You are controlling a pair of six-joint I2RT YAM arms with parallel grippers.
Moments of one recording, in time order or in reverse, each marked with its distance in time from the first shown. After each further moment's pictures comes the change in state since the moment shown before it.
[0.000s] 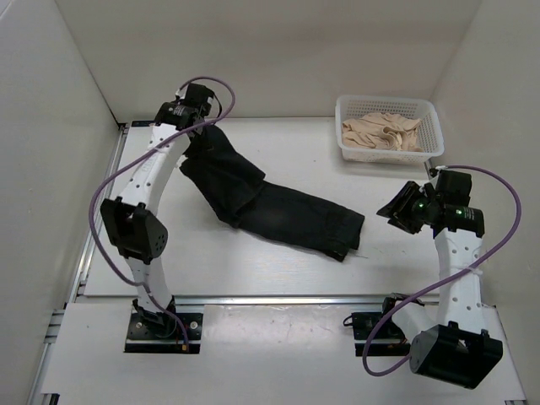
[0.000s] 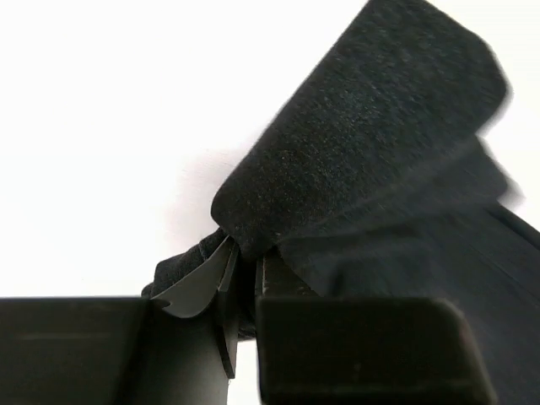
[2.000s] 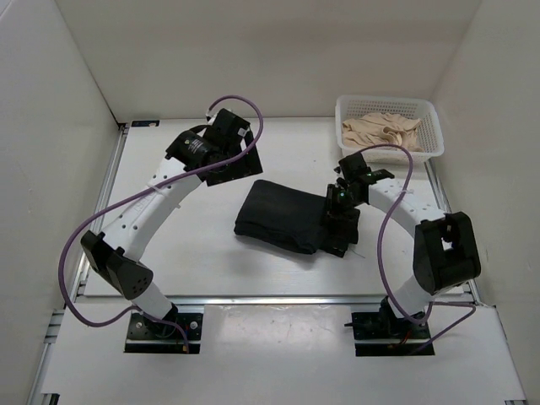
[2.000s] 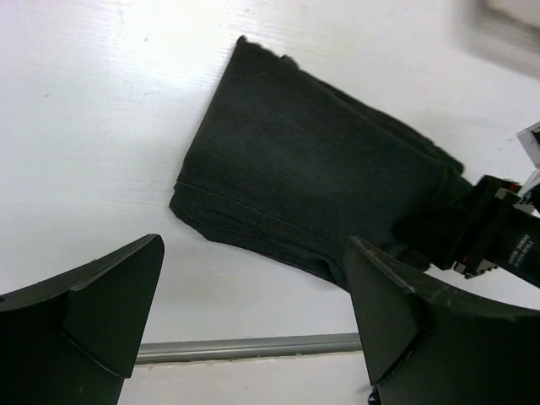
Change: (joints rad) left arm -0.359 -0.318 -0.160 0.030 0.082 -0.282; right arm 0.556 0.594 0.084 0.224 0.096 0.030
